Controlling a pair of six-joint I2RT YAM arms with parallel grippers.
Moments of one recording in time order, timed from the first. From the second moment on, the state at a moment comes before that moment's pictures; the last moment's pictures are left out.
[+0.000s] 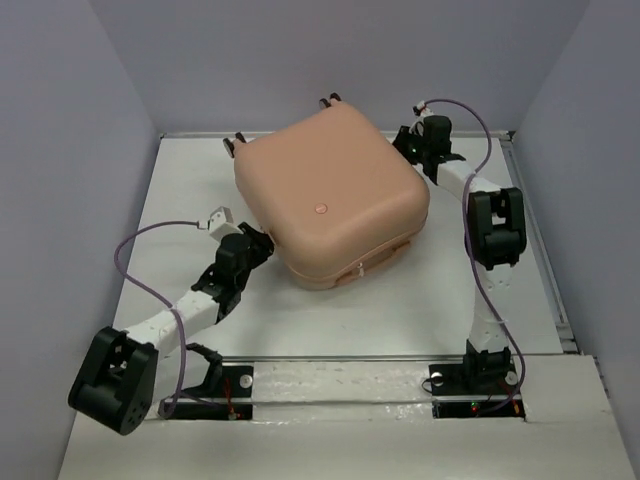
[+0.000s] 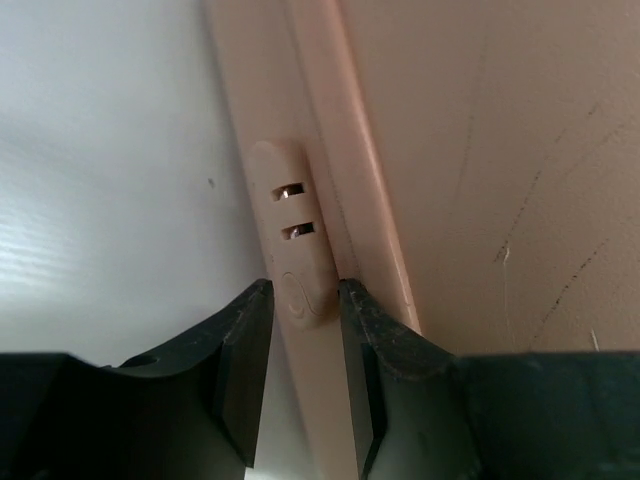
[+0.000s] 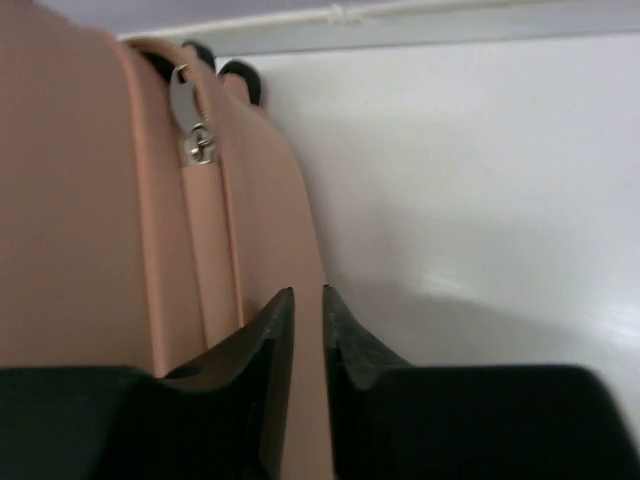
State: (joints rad) left arm -0.39 1.14 0.41 0.33 -0.28 -0.86; right arm 0.15 2.17 1.67 0.04 -0.36 0.36
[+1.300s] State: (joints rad) left arm -0.63 0.78 0.42 -0.11 -0.34 -0.70; right arm 0.20 0.74 0.44 0.38 -0.52 0.49
